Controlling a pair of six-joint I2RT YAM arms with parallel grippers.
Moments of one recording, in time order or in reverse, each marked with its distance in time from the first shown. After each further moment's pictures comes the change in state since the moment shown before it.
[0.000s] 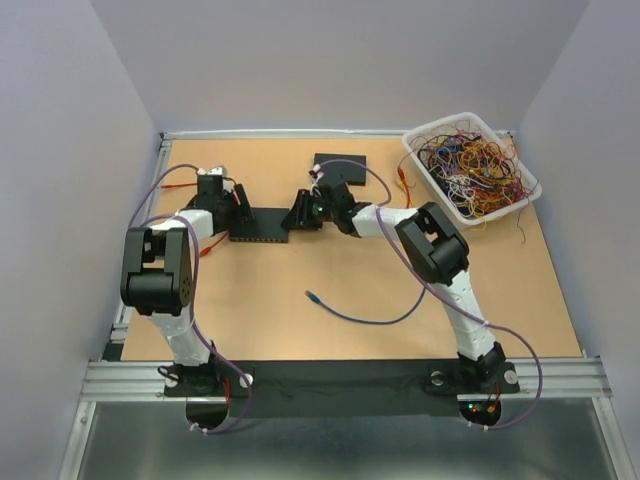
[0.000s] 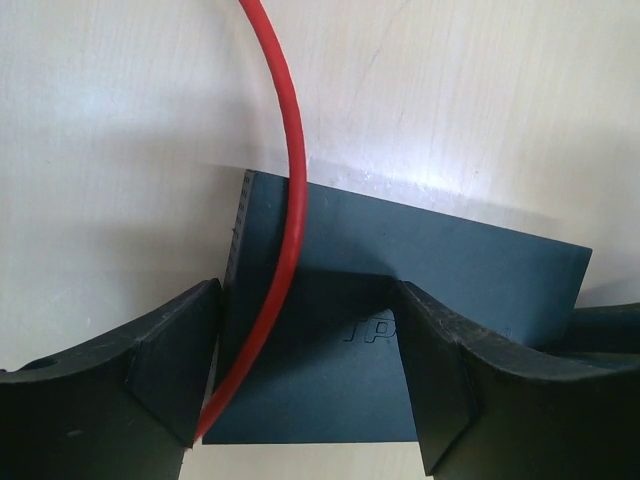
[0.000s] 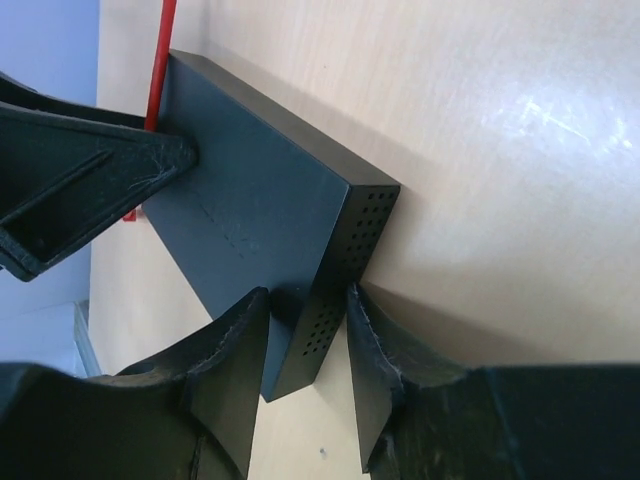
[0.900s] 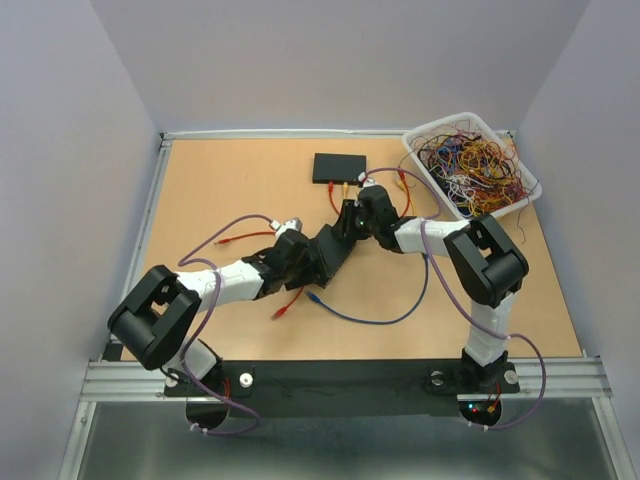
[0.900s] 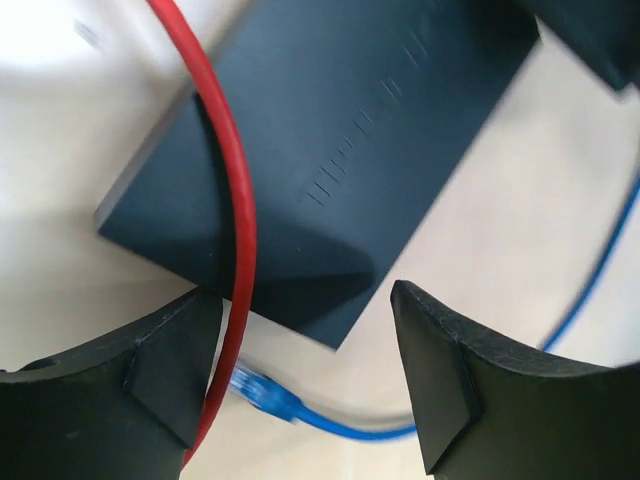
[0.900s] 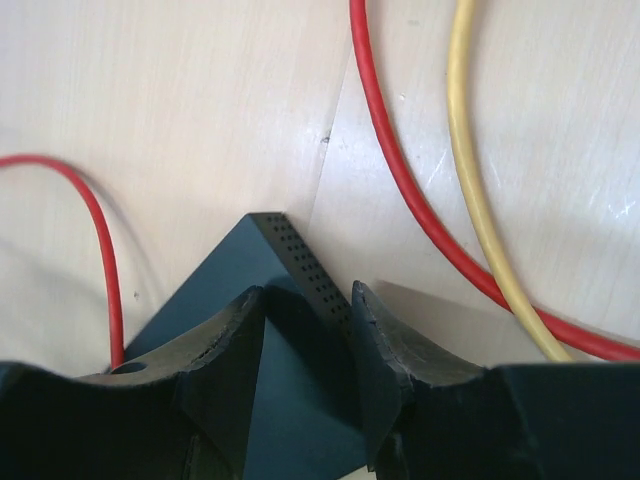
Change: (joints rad) left arm -0.673 -0.304 -0.349 0.054 -0.172 -0.531; right arm -0.087 -0.427 -0.533 -0.015 0.294 -0.196
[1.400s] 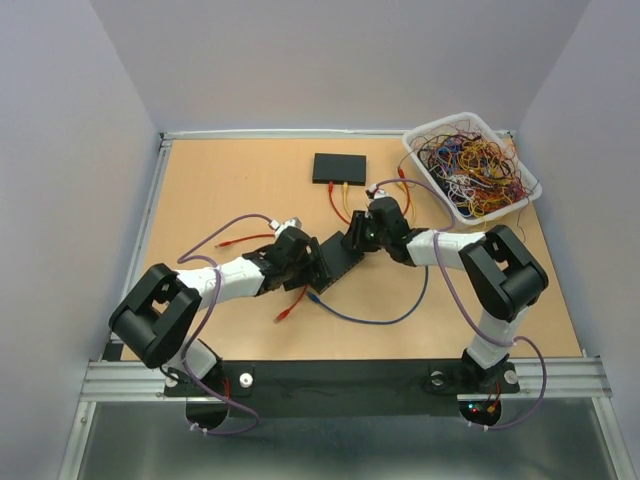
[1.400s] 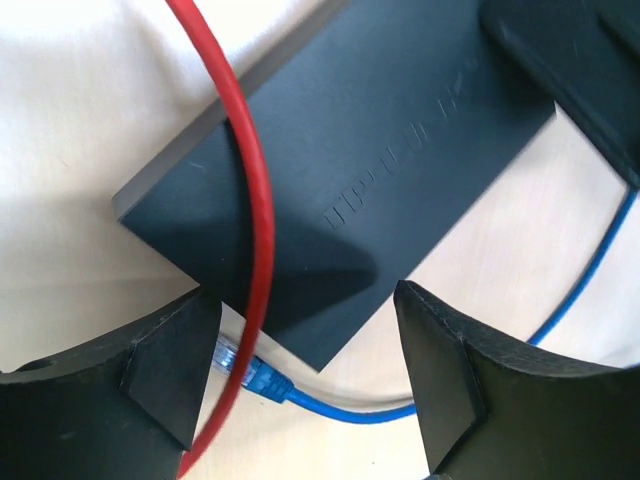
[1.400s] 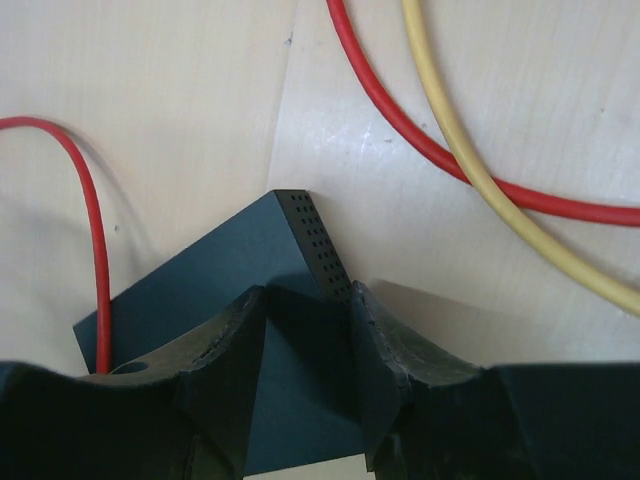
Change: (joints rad) left arm -0.018 0.006 0.026 -0.064 0.018 -0.035; right arm 0.001 -0.122 -0.153 0.003 0.010 0.011
